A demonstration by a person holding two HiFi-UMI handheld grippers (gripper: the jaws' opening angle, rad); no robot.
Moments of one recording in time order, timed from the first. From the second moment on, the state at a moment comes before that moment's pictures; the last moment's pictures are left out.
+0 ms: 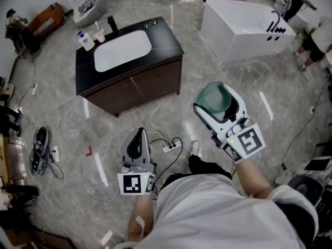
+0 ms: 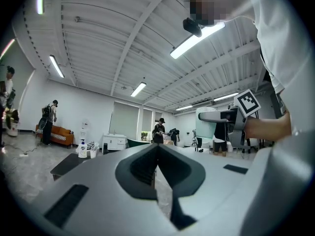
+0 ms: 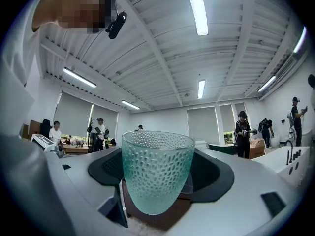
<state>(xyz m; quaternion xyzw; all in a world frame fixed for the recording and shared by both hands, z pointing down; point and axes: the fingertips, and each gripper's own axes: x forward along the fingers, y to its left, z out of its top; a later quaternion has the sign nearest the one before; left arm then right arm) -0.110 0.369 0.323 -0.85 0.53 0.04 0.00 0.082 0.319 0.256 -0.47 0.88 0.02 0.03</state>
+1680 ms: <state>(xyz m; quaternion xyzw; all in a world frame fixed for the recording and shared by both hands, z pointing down) -0.023 0.261 0.313 -0.79 0.61 -0.01 0.01 0.173 0.190 0.278 -0.38 0.92 -0.03 0.08</state>
